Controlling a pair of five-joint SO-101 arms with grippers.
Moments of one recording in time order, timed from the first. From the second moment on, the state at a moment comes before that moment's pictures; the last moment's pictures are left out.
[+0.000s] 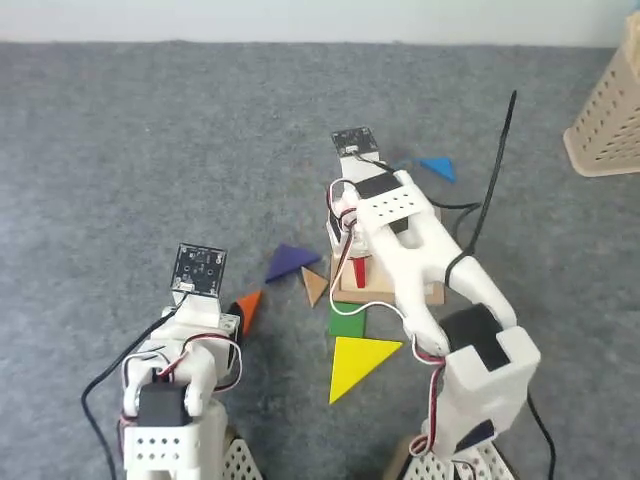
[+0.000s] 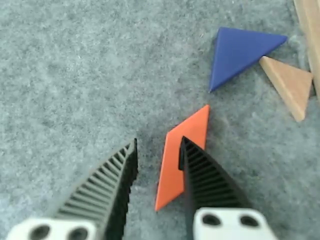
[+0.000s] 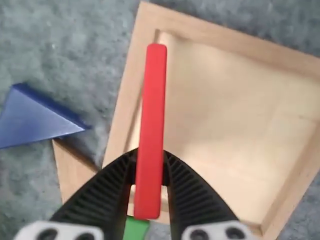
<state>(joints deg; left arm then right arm) -6.5 -103.3 96.8 72.0 -3.9 -27.8 14.6 10.4 64.6 -10.4</state>
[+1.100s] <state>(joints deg) -6.5 -103.3 96.8 72.0 -3.9 -23.9 14.4 10.4 64.6 -8.1</state>
